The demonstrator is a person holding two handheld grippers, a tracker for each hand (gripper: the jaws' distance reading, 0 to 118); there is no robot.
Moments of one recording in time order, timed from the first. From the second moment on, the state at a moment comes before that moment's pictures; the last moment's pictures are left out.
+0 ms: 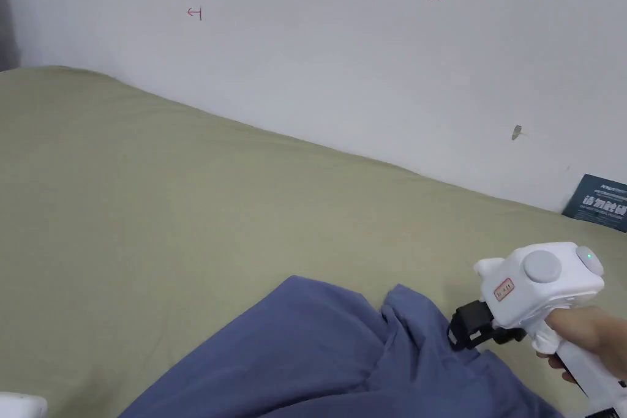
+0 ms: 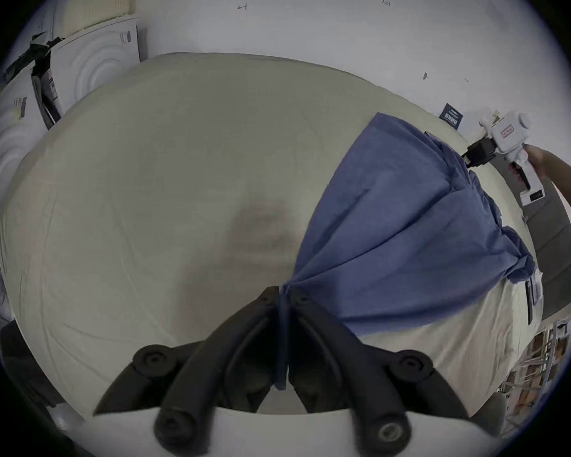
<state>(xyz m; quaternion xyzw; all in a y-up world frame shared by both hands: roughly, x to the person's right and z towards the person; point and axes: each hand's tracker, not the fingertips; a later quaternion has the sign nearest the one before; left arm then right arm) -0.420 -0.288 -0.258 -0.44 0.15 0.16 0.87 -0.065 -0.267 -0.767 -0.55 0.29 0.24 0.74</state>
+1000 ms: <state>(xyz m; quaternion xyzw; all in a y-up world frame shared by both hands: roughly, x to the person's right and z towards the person) -0.446 -0.125 -0.326 -0.33 0.11 0.07 0.94 -0.017 -0.021 -0.655 -0.27 0.29 0.13 0.91</state>
